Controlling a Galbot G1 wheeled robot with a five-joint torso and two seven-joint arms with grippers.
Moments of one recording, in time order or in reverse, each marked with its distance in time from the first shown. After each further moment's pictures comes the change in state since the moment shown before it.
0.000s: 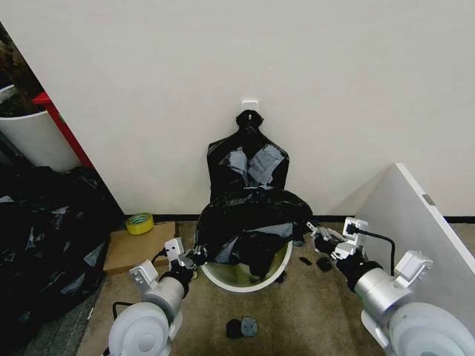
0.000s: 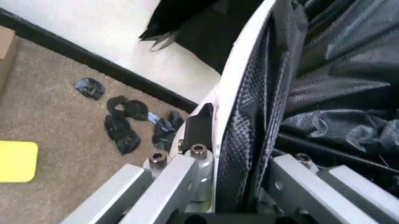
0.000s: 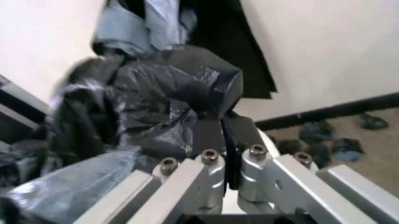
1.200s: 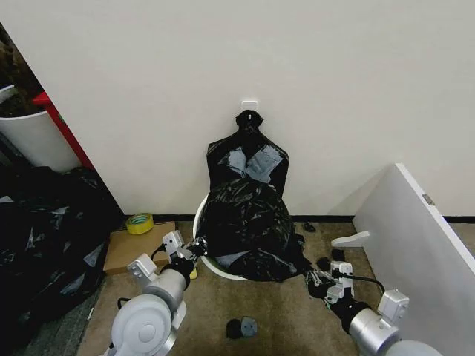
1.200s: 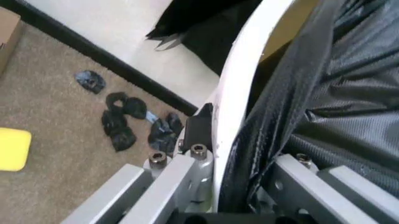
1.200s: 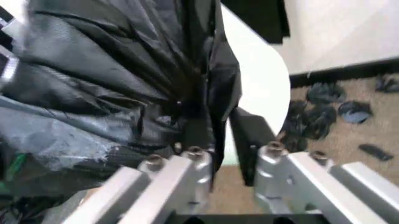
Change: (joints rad) left arm -0.039 -0.021 0.004 0.010 -0.088 -0.012 -0.077; right arm -0.207 0.089 -0.036 -0.079 -0.289 0.044 -0.263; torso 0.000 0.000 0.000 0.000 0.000
